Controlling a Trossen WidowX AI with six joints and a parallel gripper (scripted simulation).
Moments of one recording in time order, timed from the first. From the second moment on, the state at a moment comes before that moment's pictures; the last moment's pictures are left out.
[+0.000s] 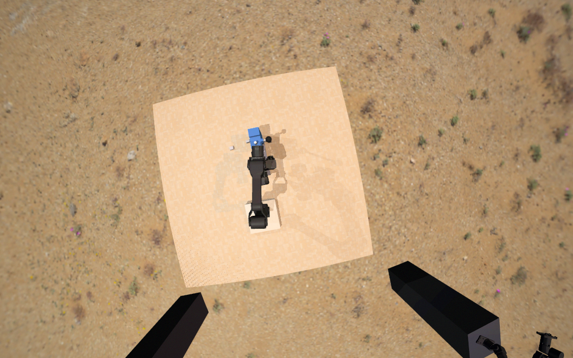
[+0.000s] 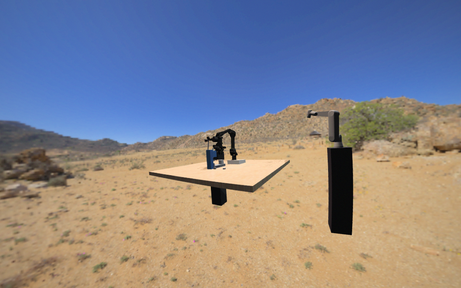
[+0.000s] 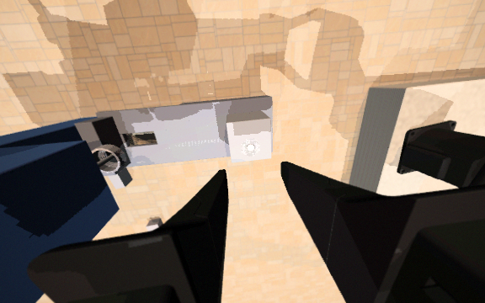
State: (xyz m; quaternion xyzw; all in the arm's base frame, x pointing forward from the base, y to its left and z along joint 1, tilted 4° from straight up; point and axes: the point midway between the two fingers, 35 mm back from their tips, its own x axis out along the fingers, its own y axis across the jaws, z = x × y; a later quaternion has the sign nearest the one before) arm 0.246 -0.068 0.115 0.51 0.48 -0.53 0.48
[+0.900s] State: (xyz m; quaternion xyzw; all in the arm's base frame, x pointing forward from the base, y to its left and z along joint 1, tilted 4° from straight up) arm 0.183 -0.061 0.127 0.51 0.48 -0.54 0.47
